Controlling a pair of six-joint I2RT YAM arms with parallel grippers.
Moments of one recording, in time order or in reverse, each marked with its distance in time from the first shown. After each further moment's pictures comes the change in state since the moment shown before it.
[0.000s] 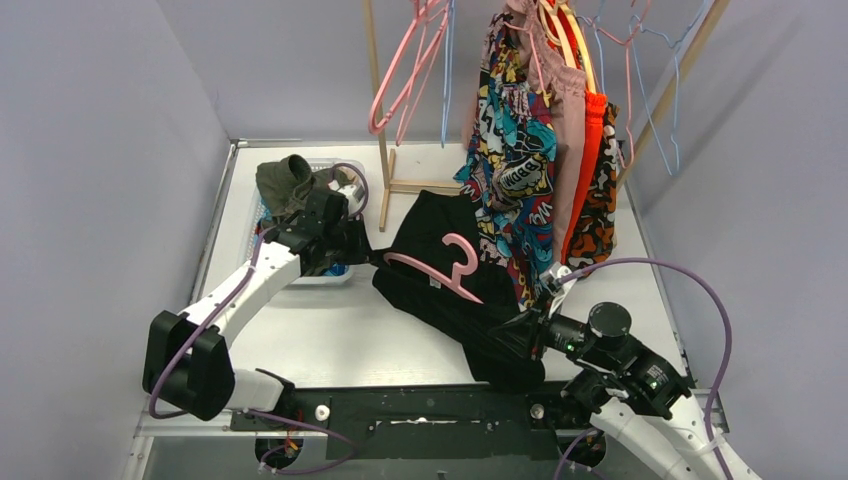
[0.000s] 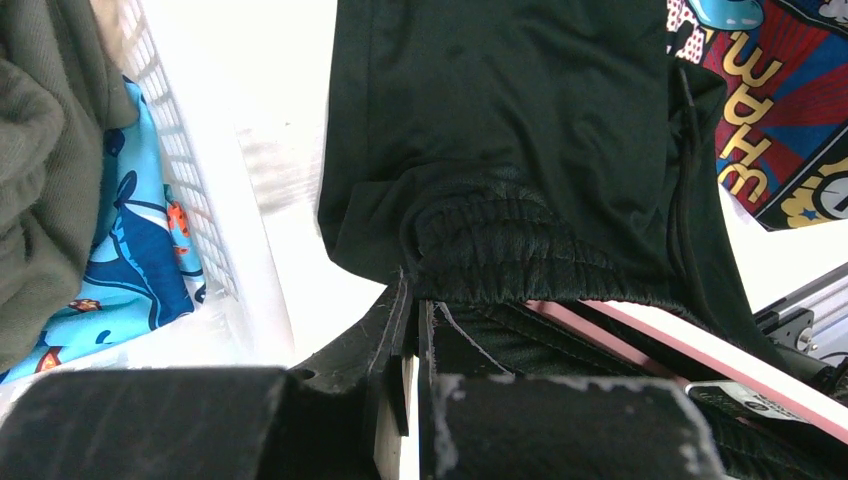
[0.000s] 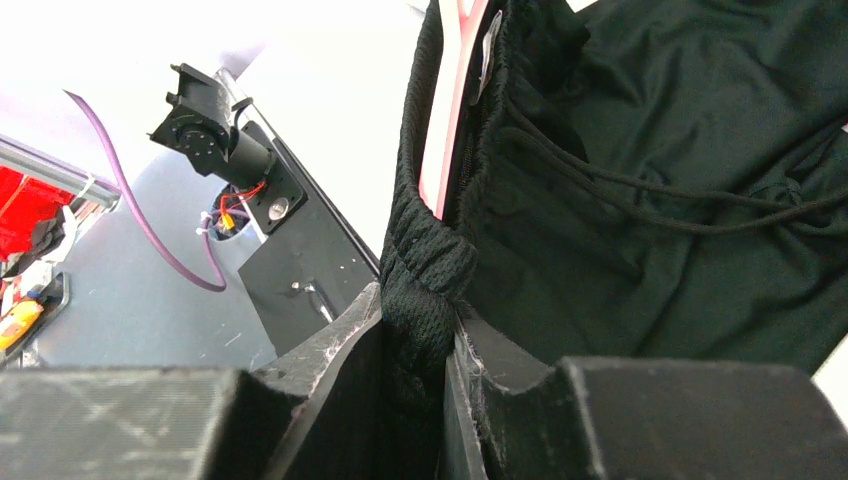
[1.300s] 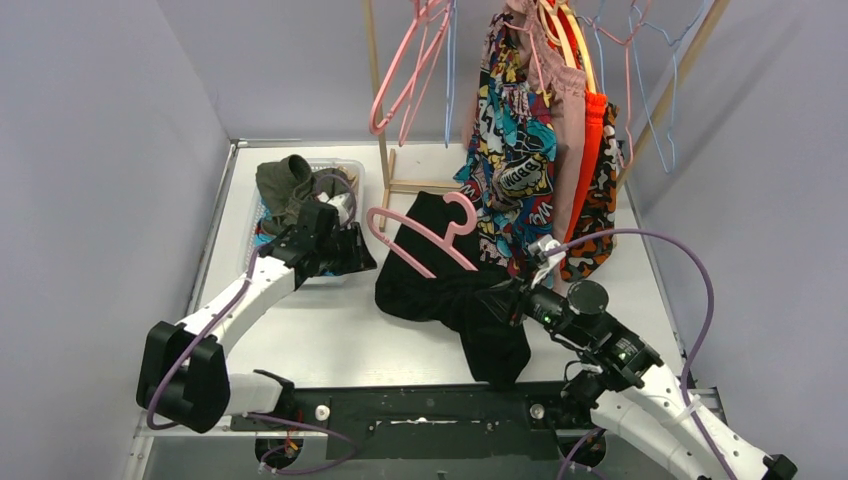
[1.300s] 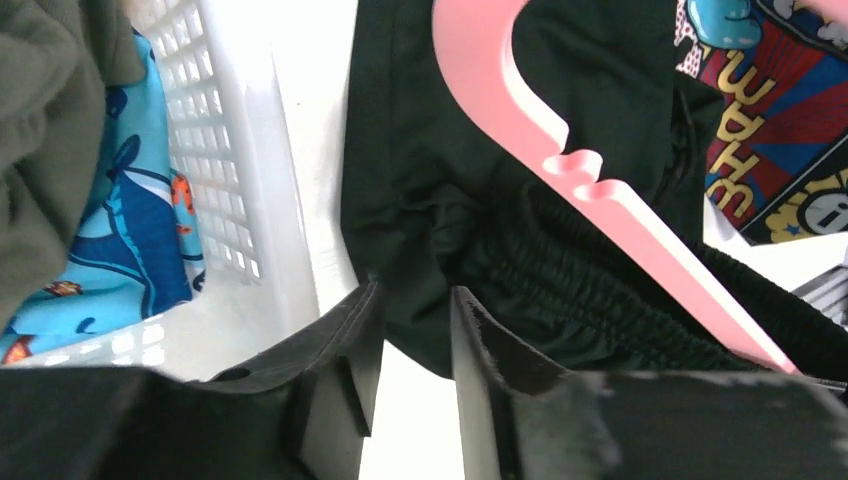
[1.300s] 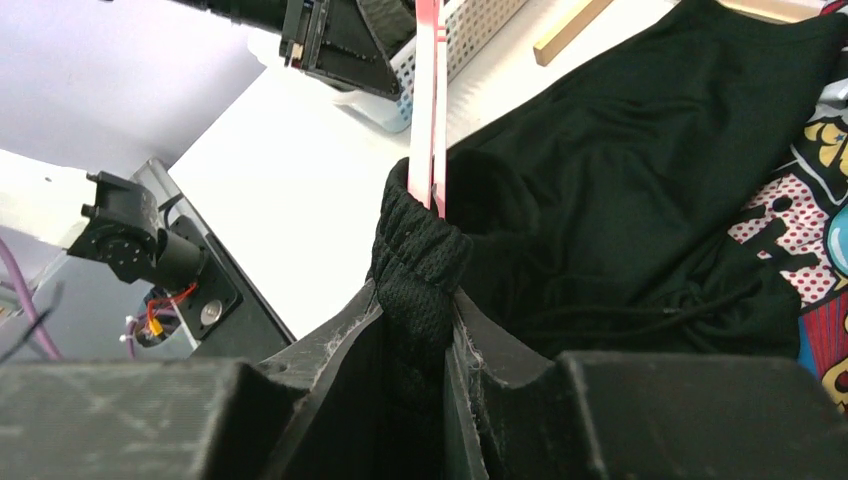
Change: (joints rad) left arm 0.046 -0.055 -0.140 0.115 0.061 -0.071; right arm 0.005 0.224 -0.018 0.318 0.165 -0.032
